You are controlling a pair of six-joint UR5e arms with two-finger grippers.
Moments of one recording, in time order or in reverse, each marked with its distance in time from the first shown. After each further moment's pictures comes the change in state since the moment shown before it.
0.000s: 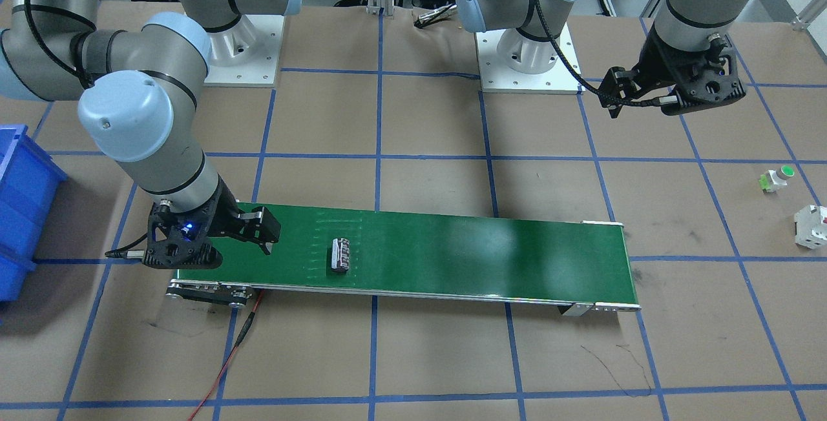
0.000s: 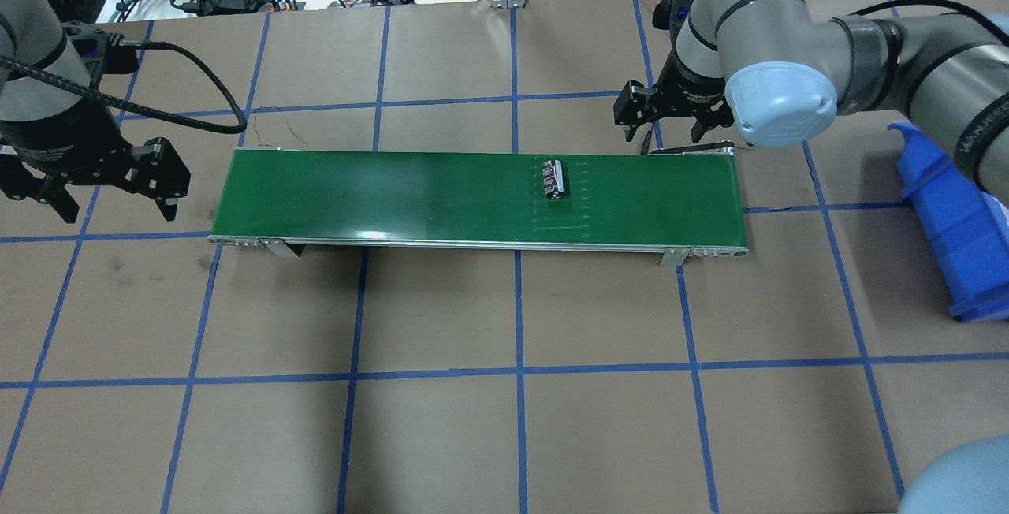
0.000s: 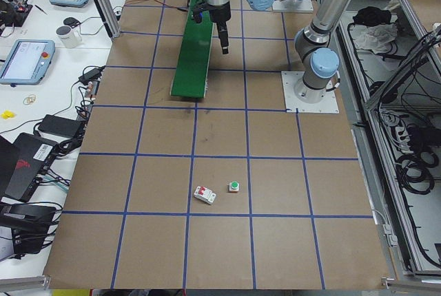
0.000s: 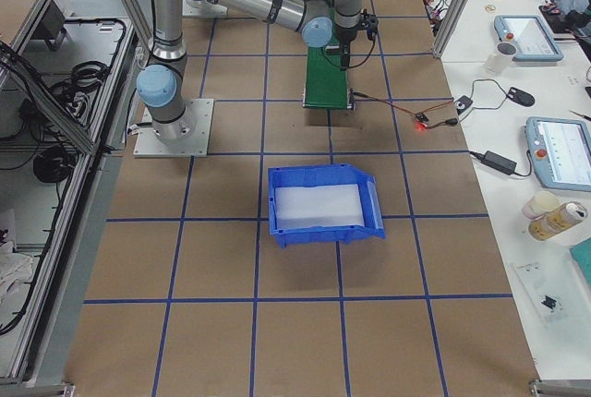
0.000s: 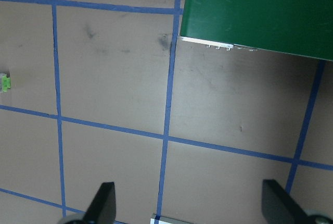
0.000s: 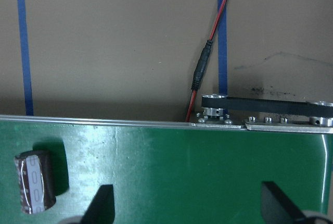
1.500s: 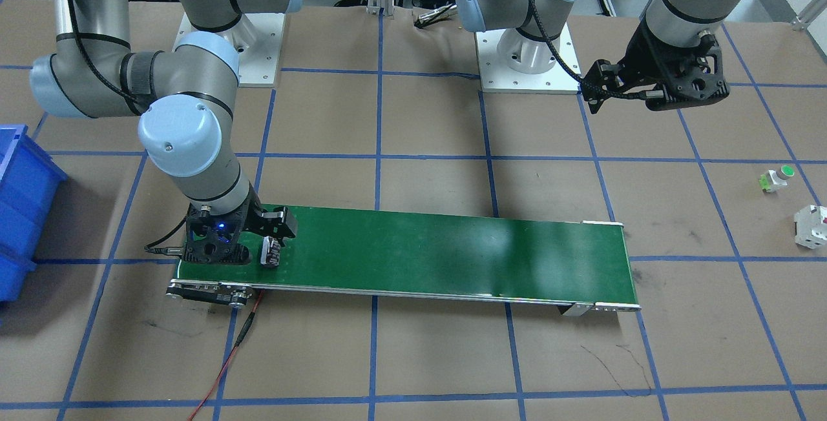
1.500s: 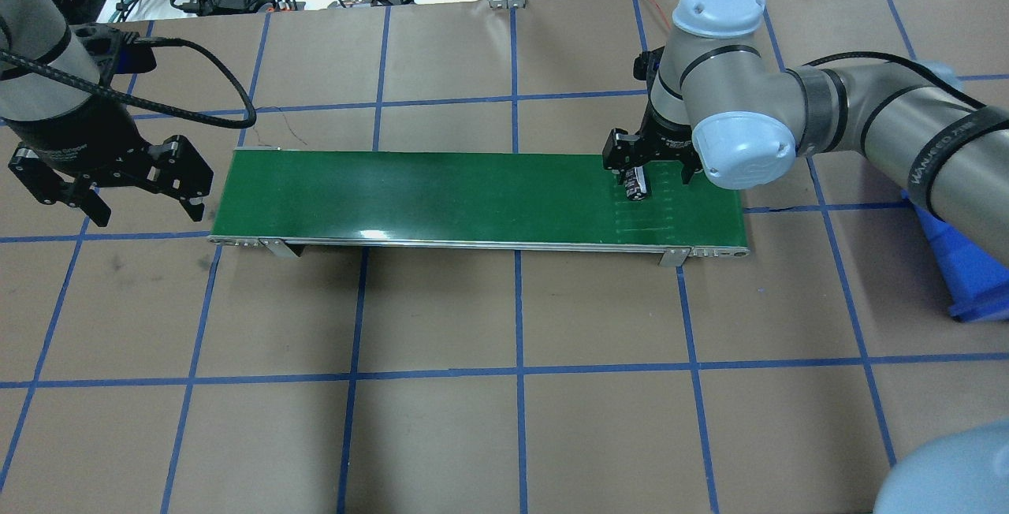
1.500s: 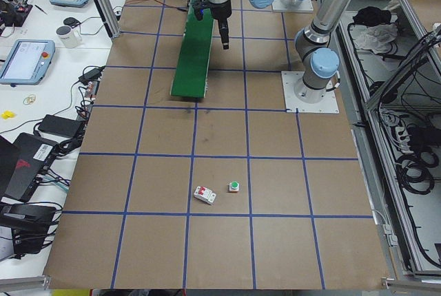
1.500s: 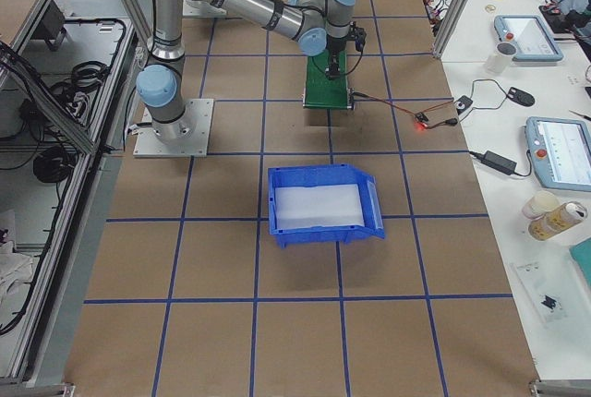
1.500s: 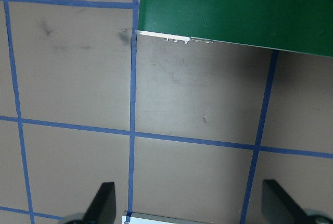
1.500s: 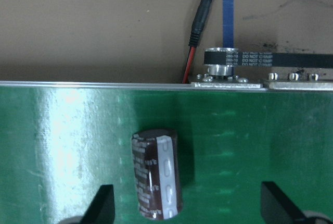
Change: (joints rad) left arm -0.007 0.004 0.013 -0.042 -0.106 0.021; right arm 0.044 0.026 0.086 -0.038 -0.068 0.049
